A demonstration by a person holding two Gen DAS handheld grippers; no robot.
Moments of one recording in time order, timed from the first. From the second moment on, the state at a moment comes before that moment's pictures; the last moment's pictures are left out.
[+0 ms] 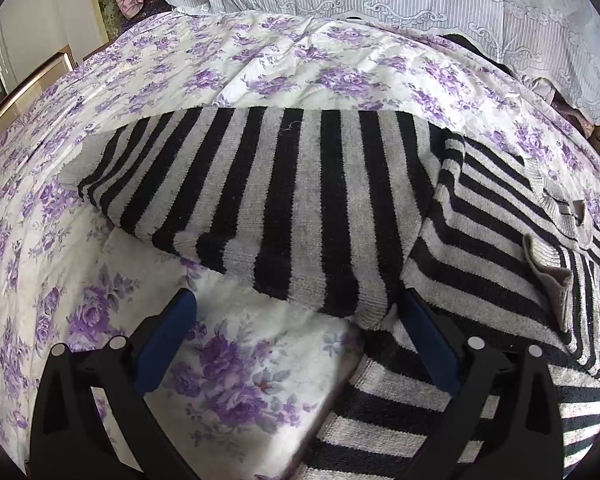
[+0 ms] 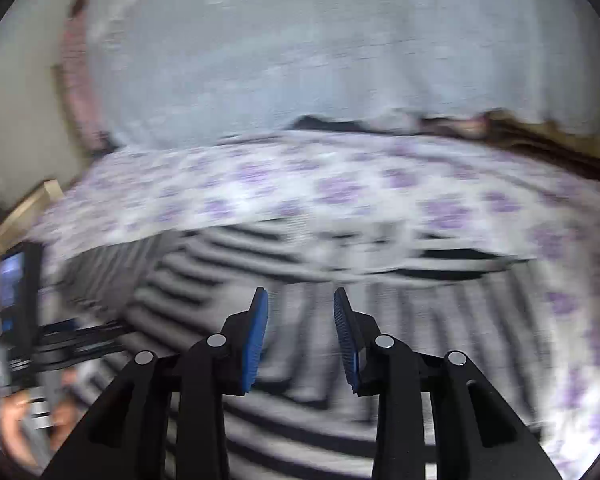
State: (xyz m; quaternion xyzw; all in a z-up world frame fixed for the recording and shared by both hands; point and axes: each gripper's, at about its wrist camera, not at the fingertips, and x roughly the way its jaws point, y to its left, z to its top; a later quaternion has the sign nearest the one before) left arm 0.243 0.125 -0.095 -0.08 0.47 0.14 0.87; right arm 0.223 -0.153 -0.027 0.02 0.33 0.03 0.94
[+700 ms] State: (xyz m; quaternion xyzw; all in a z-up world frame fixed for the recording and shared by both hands) left arm 0.236 0.155 -0.087 -0.13 0.47 0.11 0.87; right arm 0.197 -0.182 -0.048 0.04 0.38 0.03 0.92
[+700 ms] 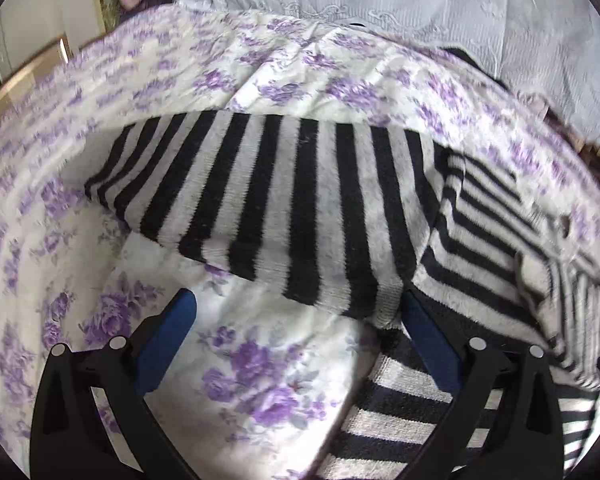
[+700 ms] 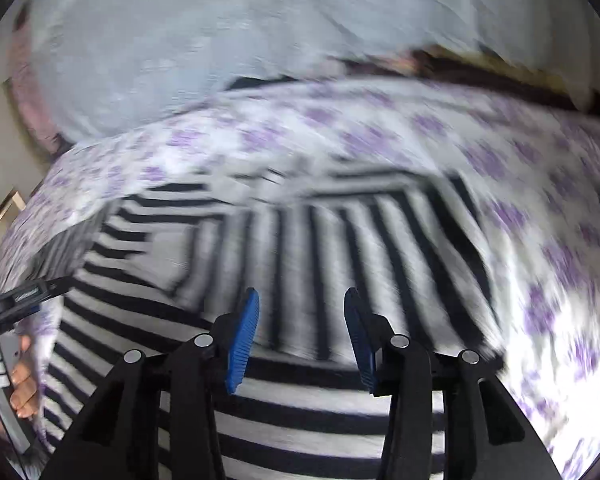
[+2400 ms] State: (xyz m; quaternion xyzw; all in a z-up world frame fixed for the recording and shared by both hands) left arm 0.250 0.172 0.005 -0.15 0.38 0.03 0.91; right arm 0.128 -0.356 -0.100 0.29 0.32 0.03 0.90
